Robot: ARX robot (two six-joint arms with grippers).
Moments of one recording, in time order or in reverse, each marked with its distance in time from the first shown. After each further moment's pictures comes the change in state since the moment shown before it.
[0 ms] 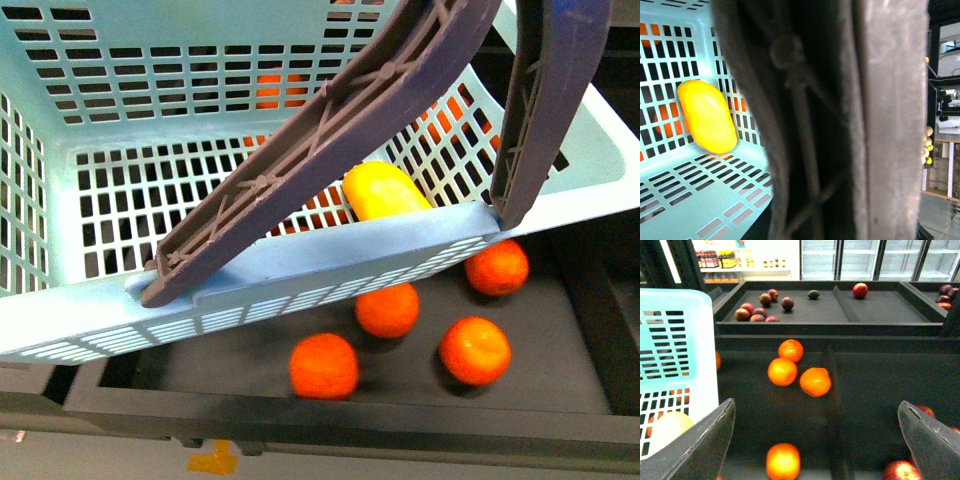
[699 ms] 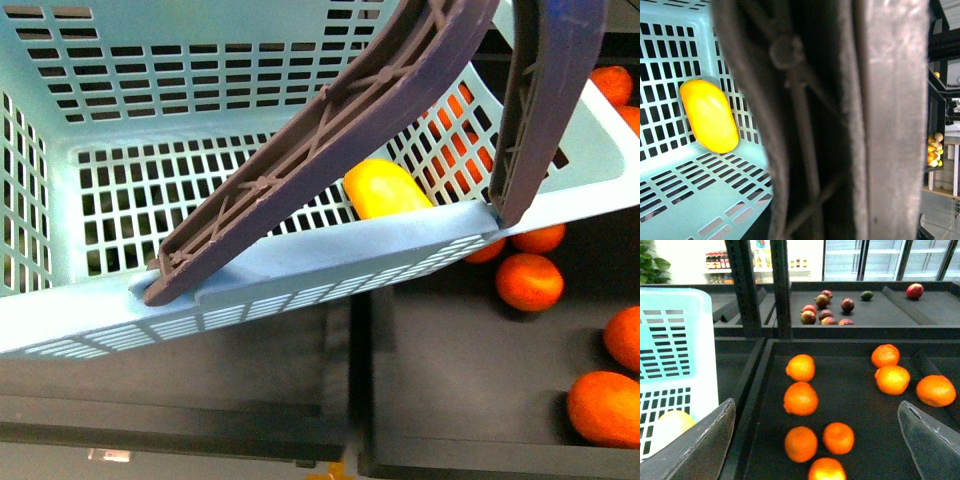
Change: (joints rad) left arm 0.000 0.000 0.000 0.000 -0.001 0.001; right arm 0.000 -0.002 0.000 0.000 0.001 0.000
